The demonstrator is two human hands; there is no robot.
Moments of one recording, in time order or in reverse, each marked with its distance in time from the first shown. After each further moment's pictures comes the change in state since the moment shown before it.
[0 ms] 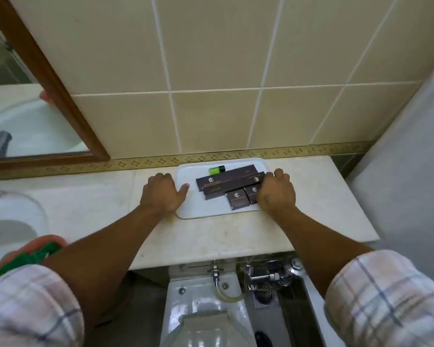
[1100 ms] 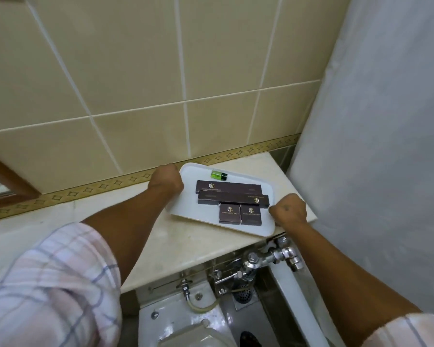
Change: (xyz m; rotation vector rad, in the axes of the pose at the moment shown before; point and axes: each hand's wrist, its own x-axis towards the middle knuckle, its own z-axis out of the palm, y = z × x) left_hand 0.036 0.155 0.000 -0.027 -0.142 0.152; right_hand -0.060 0.138 -0.047 0.585 0.004 0.598
